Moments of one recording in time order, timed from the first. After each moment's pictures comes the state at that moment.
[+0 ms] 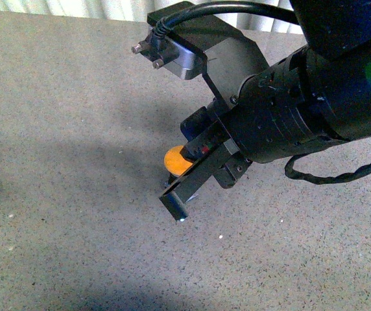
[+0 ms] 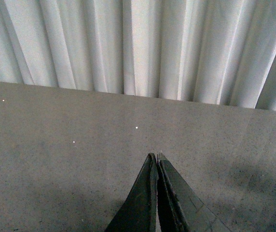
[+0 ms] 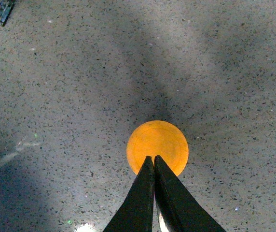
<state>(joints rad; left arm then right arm) 0.00 0.22 0.01 0.22 0.00 -0.01 0.46 1.75 0.90 0.00 -0.20 -0.24</state>
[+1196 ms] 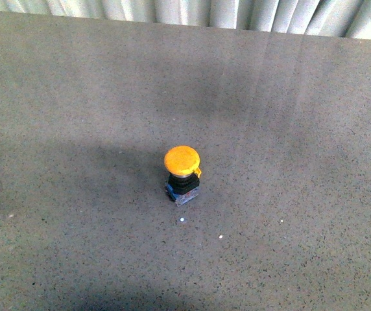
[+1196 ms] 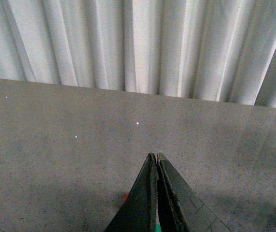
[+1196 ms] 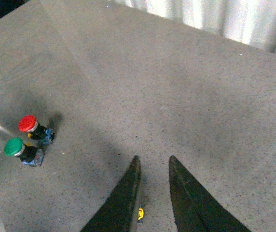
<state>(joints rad) 0.00 0.02 0.01 0.00 0.00 -0.01 0.28 1.36 0.87 0.07 -0.29 0.03</state>
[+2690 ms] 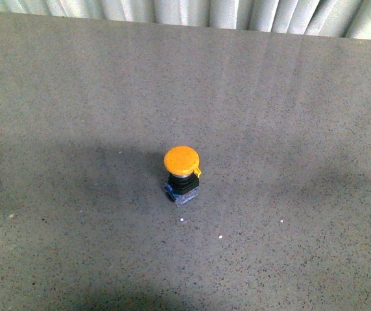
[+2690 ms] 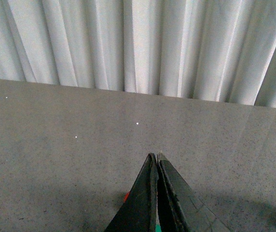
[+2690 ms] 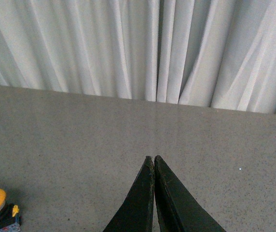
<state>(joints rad) 0.00 0.02 0.01 0.00 0.00 -0.01 0.00 0.47 0.02 0.47 0.00 0.00</state>
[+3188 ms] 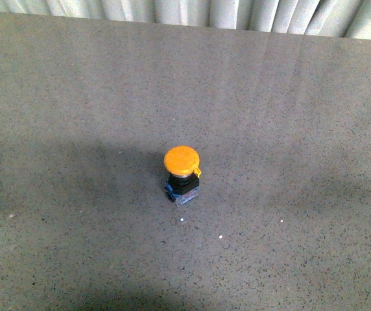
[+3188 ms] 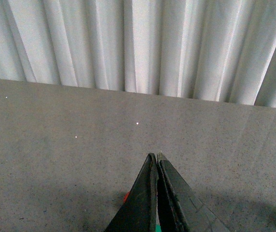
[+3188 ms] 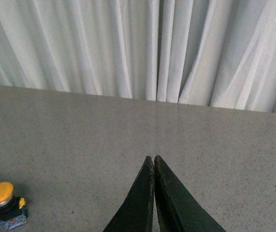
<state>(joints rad) 0.00 0.02 0.01 0.00 0.00 -0.01 0.00 0.22 0.02 0.22 0.00 0.00</state>
